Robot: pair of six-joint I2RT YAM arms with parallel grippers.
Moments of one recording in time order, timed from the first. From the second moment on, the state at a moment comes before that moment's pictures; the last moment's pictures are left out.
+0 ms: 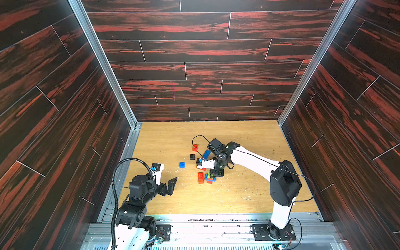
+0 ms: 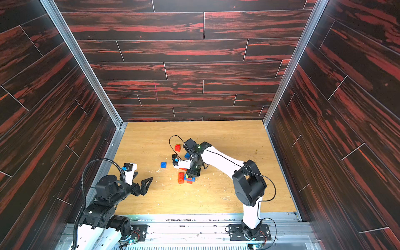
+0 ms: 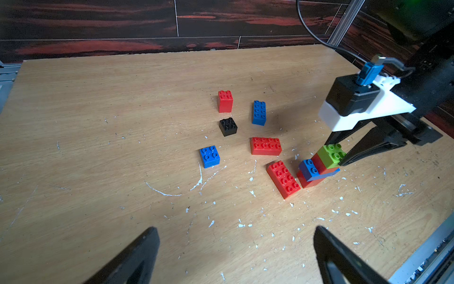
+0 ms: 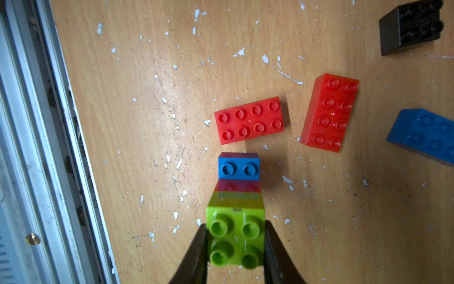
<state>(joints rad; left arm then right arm) -0.16 0.40 0.46 -0.53 0.31 -0.03 0.78 1.88 1.51 -0.99 -0.25 -0.67</state>
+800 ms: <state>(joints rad) -0.16 0.40 0.46 -0.53 0.31 -0.03 0.77 1.83 1.45 -0.98 -0.23 -0.66</state>
